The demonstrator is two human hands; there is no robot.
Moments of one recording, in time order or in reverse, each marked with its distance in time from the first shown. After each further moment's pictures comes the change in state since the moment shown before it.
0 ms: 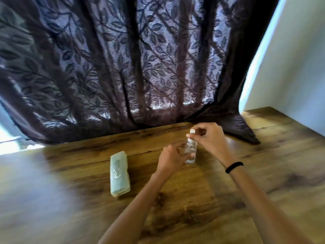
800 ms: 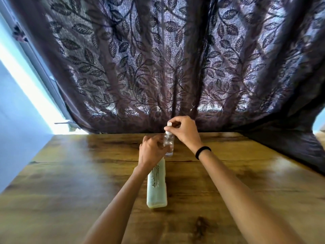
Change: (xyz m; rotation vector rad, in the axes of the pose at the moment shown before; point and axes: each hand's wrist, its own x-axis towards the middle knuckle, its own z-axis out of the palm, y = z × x) left_hand 0.020 -0.123 -0.141 0.294 0.353 -0.214; right_hand 0.082 -0.088 0.181 0.182 -0.256 -0.172
